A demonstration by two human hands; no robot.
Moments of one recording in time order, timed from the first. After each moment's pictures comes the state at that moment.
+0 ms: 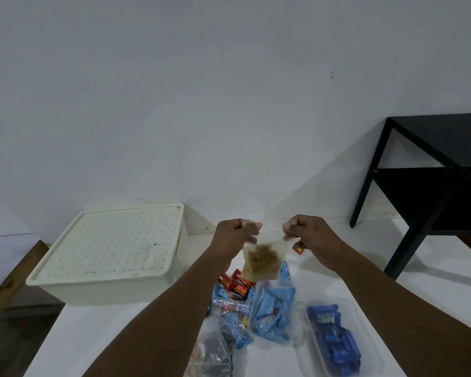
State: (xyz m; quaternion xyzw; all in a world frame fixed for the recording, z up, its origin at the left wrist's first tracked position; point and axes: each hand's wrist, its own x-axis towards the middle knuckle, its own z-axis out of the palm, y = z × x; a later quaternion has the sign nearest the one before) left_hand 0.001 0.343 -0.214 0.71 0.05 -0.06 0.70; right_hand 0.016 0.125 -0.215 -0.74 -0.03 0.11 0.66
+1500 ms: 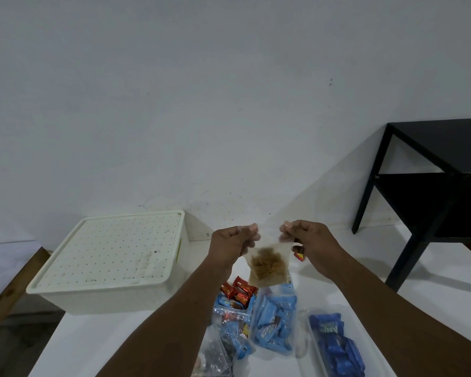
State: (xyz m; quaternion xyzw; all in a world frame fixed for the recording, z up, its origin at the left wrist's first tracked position) left_hand -0.001 0.342 -0.215 0.65 0.08 -0.06 0.76; right_hand 0.016 0.132 -0.213 -0.69 0.00 0.09 0.72
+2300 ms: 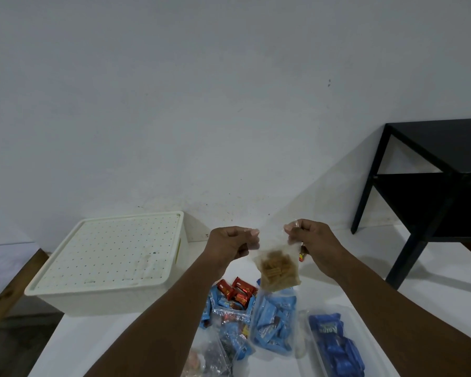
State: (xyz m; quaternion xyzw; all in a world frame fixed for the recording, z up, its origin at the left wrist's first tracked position) left_hand 0.002 0.350 -0.212 0.67 0.05 -0.09 0.73; right_hand 0.017 0.127 -0.211 -0.71 0.01 0.08 0.70
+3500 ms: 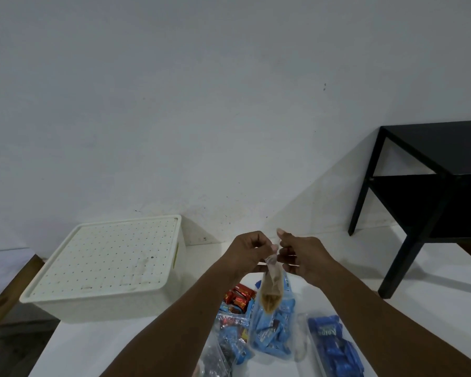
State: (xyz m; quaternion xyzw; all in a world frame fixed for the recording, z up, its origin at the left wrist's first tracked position) left_hand -0.009 0.317 -0.201 0.70 -0.04 -0.19 0.69; right_hand 0.006 0.148 -0.214 -0.63 0.18 0.15 0.74
